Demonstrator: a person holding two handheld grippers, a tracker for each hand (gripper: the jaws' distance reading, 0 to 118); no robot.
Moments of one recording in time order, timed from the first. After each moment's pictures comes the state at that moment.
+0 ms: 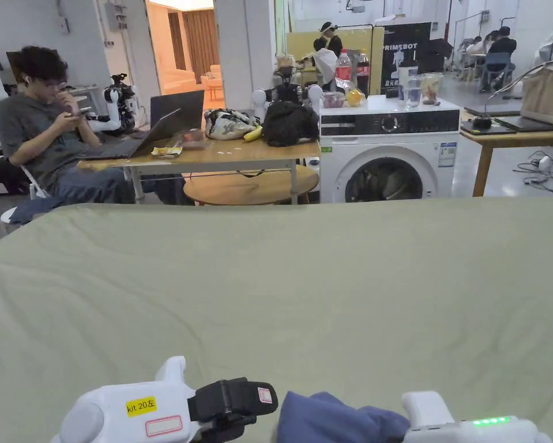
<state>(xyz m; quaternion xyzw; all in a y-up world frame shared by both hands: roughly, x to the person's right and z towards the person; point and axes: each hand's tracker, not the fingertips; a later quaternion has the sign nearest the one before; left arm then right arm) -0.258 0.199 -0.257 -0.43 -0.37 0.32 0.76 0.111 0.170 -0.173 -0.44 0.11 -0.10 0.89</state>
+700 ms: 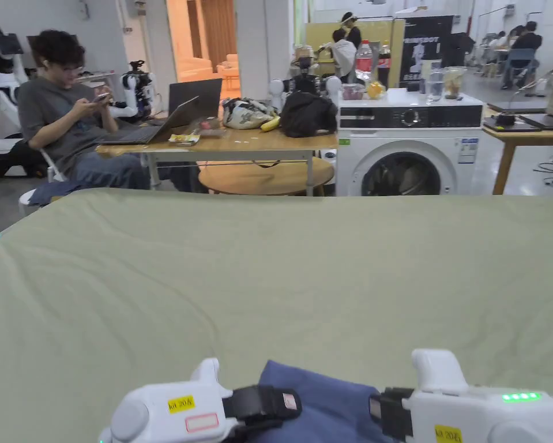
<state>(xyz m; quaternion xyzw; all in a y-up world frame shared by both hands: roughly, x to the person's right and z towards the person) -0.254 0.172 -0.266 -0.43 -0.37 0.34 0.75 0.076 0.240 -0.165 -0.34 0.14 -0.09 0.93</state>
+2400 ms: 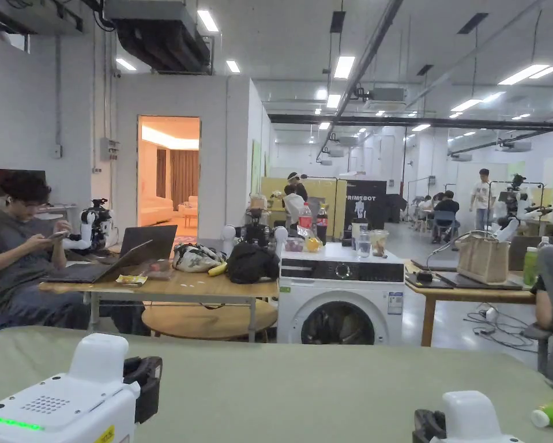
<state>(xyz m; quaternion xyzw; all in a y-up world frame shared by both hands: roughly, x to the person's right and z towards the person) -0.208 0.393 -0.200 -0.04 -0.22 -0.01 0.98 0.179 0.351 -0.107 -0.09 -0.07 0.01 0.99</state>
